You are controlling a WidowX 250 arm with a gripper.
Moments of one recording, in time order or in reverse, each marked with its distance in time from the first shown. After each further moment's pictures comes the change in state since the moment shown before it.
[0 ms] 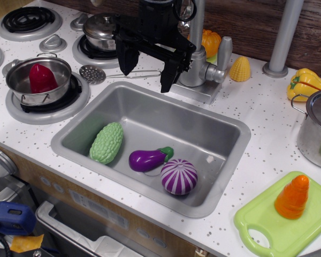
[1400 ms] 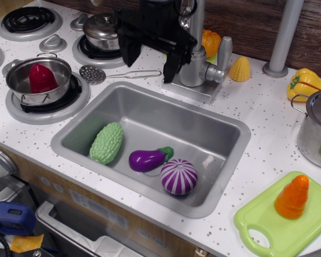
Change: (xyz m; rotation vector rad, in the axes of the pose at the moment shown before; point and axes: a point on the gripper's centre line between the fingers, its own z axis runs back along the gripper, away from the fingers) arm 0.020 0.005 0.003 0.018 -0.142 0.040
